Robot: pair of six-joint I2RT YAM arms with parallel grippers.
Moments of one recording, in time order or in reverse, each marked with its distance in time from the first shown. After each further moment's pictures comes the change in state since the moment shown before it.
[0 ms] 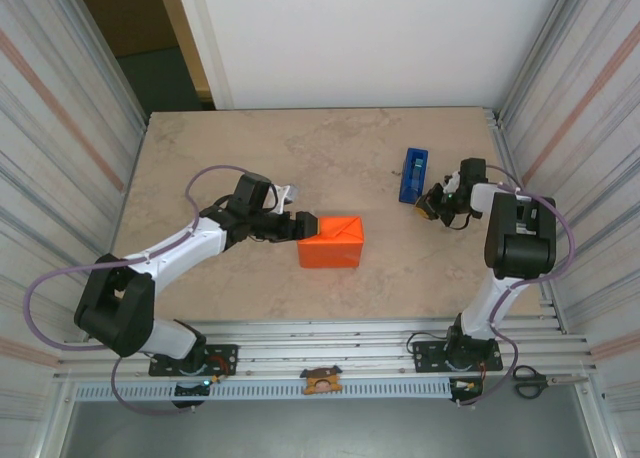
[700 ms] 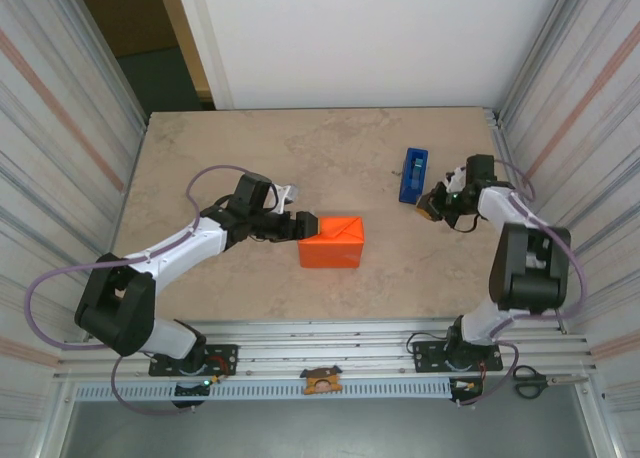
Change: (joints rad) left arm -0.001 0.003 0.000 0.007 0.003 0.000; right arm 0.023 -0.291 -0.037 -0.221 -0.083 -0.065
